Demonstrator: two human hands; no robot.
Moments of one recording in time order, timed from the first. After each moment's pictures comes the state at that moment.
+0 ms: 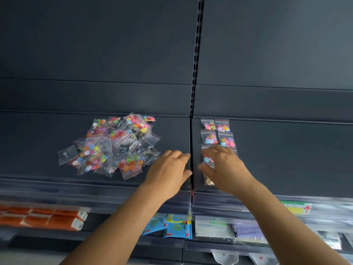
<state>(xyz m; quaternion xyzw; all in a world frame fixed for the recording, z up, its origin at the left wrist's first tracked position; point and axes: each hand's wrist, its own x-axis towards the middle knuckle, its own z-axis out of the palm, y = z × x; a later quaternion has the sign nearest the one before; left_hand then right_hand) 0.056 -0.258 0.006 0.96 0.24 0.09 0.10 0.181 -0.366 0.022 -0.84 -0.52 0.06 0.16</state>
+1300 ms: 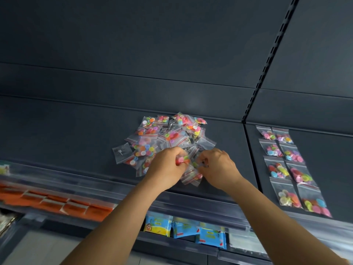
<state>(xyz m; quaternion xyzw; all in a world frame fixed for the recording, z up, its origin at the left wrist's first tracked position) -0.050 -0.137 -0.002 0.85 0.39 0.17 0.32 0.087 -0.217 -0.008 -0.83 -0.51 0.13 0.18</state>
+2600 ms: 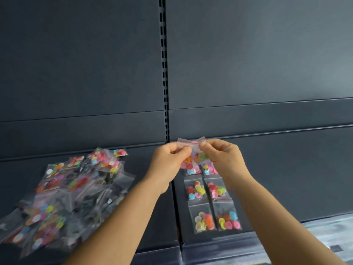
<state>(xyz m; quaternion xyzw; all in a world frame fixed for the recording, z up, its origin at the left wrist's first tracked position) 0.160 -0.210 0.044 0.69 0.29 0.20 0.63 0.251 -0.321 0.046 -0.71 -0.22 0.18 0.65</state>
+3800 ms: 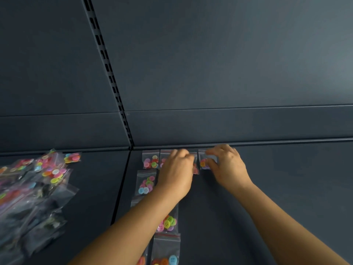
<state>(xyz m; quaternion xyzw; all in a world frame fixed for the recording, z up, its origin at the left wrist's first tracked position) 0.322 -0.259 -0.022 0.96 0.23 0.12 0.10 0.426 -0.366 -0.014 -0.88 -0.37 0.04 0.29</state>
